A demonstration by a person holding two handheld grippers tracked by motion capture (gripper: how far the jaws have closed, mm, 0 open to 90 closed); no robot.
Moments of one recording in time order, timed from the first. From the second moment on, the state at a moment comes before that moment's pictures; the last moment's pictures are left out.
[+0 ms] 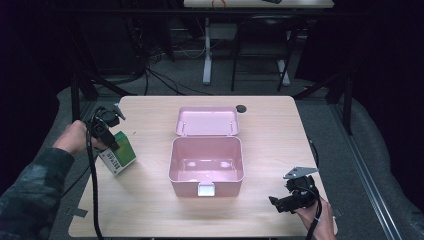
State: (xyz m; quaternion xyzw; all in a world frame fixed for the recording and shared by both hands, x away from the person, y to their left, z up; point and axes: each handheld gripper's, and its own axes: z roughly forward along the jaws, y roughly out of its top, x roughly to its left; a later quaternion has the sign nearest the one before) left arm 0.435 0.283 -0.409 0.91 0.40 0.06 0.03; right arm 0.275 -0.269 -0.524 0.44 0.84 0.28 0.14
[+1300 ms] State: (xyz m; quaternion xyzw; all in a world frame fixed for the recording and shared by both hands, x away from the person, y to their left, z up) left arm 0.421 0.251 -0.355 0.94 0.34 0.06 0.02; right arm 0.275 -0.268 -0.526 0.44 0.85 0.27 0.14
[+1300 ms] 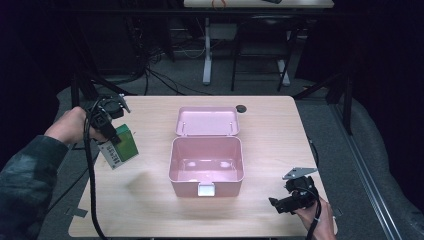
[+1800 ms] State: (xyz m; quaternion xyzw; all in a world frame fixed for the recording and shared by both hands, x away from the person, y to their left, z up) left arm 0.420 0.243 -0.336 0.94 0.33 0.06 0.02; right arm 0.275 -0.268 -0.527 0.44 0.85 0.27 0.14
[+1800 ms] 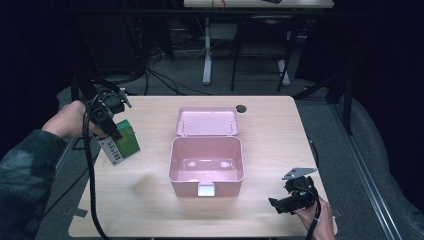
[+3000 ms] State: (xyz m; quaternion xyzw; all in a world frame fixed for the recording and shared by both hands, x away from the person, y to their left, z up) left arm 0.417 0.213 -0.292 0.95 0.29 0.08 0.02; right arm 0.275 -0.268 -0.528 0.44 0.85 0.27 0.14
